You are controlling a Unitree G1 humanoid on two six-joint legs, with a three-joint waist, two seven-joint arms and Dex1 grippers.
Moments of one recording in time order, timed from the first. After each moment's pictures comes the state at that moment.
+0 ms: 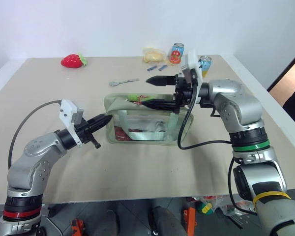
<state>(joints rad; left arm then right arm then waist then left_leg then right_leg) -0.27 0.52 0.19 -0.31 -0.60 0.54 -0.73 -0.99 -0.50 0.15 0.20 0.45 0.48 1.18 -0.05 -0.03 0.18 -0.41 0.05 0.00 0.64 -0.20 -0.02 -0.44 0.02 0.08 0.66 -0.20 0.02</state>
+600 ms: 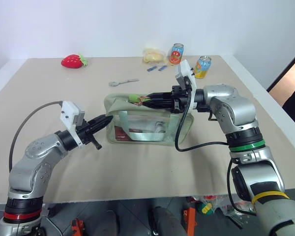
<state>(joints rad) -0.26 0.52 0.17 -0.32 -0.58 0.51 -0.72 -0.99 -0.48 0.15 0.25 0.43 0.54 1.22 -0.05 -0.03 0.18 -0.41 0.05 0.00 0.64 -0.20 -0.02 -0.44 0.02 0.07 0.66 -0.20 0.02</state>
